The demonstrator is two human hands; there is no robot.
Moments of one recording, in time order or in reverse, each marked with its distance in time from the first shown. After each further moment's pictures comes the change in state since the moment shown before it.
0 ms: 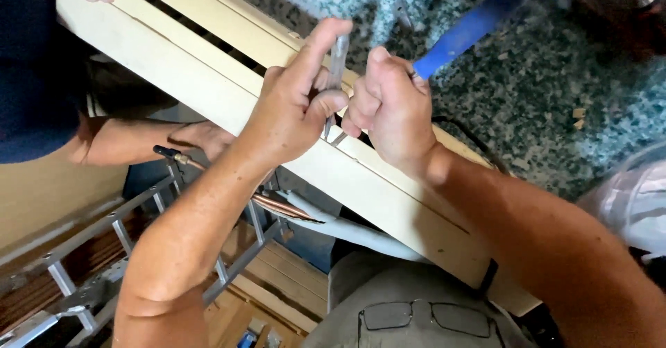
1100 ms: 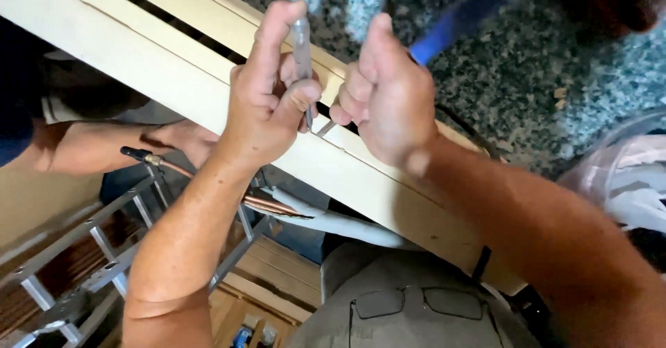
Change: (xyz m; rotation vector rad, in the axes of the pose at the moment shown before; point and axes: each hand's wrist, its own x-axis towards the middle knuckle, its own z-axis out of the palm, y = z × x) left_hand -0.012 -0.021 0.018 -0.216 0.179 0.211; right_hand -0.010 -0.022 0.011 0.030 0.119 0.113
